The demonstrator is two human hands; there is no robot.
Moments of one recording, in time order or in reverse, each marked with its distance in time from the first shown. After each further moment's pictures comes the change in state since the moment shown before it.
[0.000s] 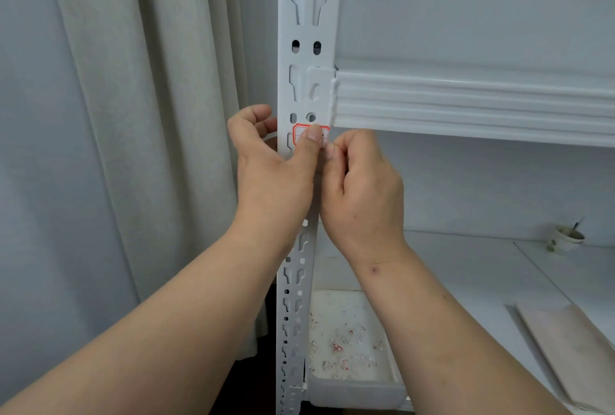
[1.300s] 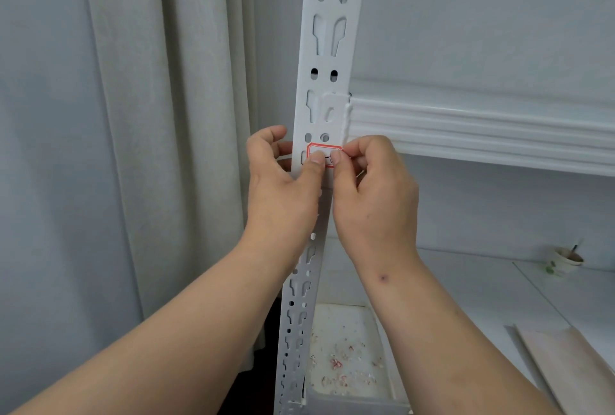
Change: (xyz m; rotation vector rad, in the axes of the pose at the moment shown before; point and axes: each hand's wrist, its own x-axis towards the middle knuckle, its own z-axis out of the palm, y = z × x) left_hand -0.002 0.001 -0.011 0.048 -0.053 -0.031; right_hand 0.013 -0.019 -0.012 0.044 -0.042 0.166
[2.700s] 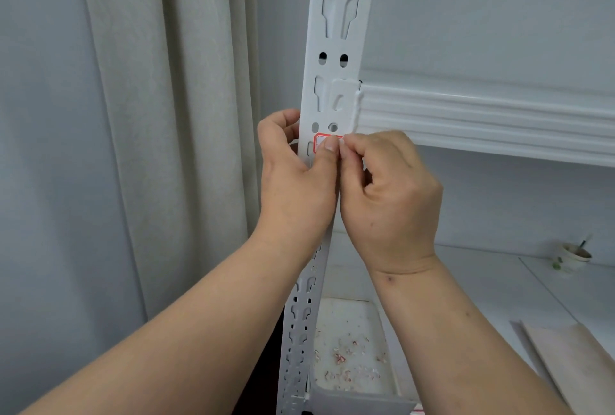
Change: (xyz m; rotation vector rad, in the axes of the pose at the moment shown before) left_hand -0.001 0.006 0.008 -0.038 0.007 0.057; right_hand -0.002 0.015 0.006 -0.096 0.243 -0.373
